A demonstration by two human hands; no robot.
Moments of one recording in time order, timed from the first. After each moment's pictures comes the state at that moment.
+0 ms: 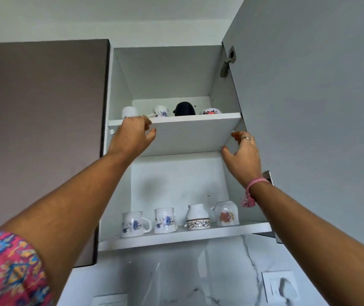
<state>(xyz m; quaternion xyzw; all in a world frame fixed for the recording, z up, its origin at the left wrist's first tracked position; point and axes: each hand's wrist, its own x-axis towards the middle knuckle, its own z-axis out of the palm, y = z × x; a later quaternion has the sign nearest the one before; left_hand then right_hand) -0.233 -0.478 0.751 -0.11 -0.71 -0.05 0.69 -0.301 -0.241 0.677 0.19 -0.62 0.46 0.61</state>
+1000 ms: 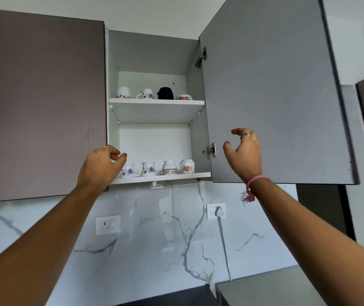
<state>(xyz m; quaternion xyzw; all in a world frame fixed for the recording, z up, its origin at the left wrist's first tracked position) -0.027 -0.493 0.577 -0.04 -0.80 -0.23 0.55 -0.049 -0.175 0.576 0.09 -0.70 0.41 0.58</state>
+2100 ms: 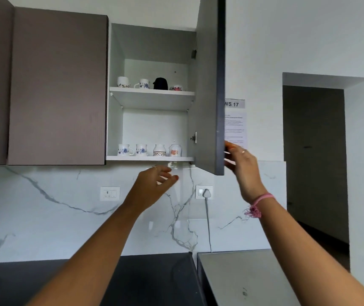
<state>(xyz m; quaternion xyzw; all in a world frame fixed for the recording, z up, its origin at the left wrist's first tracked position) 0.061 -0.290 0.477 -0.17 -0.81 -0.39 0.40 0.049 -0.057 0.515 0.30 -0.57 0.70 0.30</state>
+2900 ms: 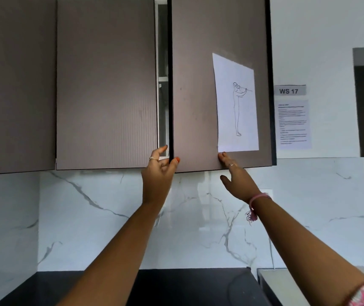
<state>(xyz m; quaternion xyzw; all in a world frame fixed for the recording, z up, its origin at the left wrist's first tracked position) -0.023 -0.485 0.487 -0.12 -0.67 -0.46 0.57 -0.118 -0.281 0.484 0.32 -0.82 0.31 0.36</state>
